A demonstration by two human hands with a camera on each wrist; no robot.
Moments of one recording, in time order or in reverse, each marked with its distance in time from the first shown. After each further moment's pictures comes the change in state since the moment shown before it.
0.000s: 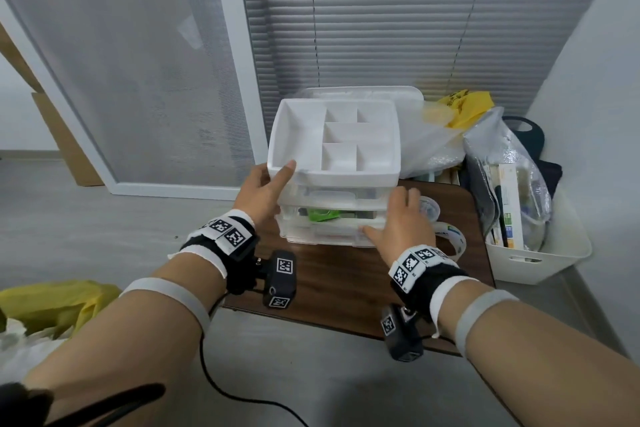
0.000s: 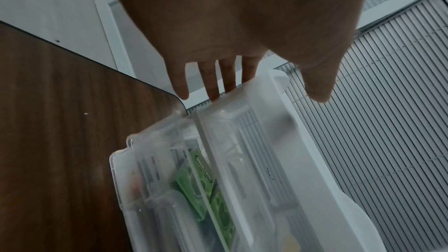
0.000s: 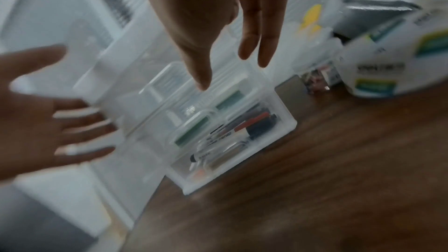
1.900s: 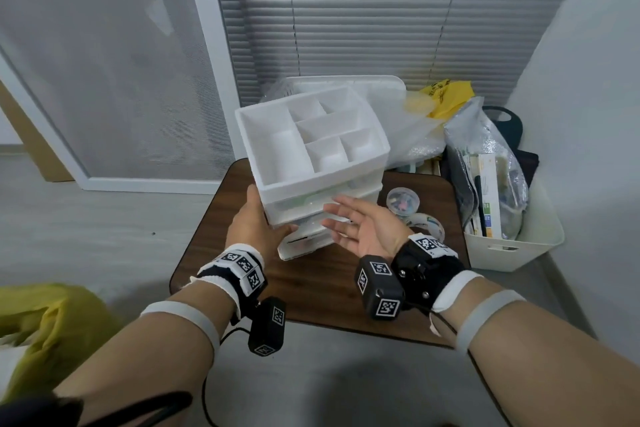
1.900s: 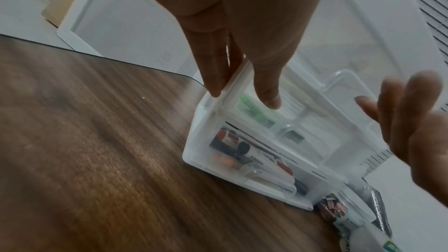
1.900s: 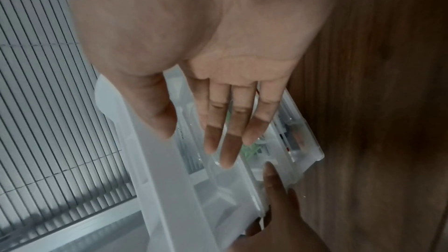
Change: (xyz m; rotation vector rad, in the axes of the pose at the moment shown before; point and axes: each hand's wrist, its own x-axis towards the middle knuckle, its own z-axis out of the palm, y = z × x) left_hand -0.026 -0.055 0.034 0.517 0.072 0.159; right_hand -0.003 -0.004 -0.017 1.686 -0.634 0.563
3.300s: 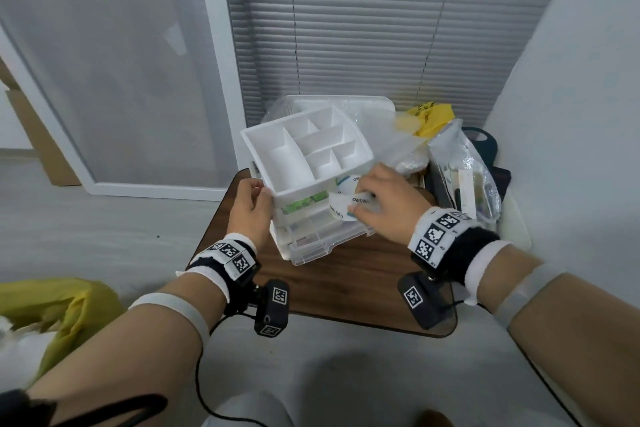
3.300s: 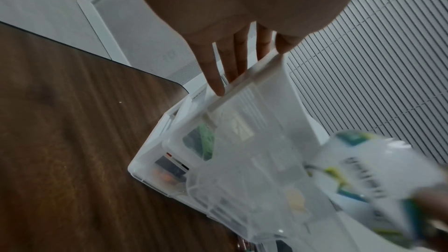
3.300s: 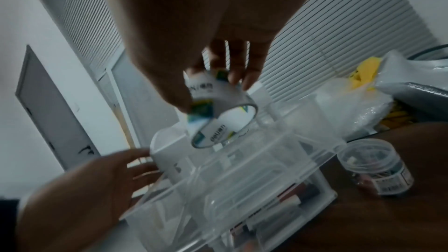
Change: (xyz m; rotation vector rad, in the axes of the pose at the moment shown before) left_hand -0.015 0.042 -0.048 -0.432 0.082 -0.032; right_hand -0.061 -0.068 0.012 -1.750 0.093 -0.817
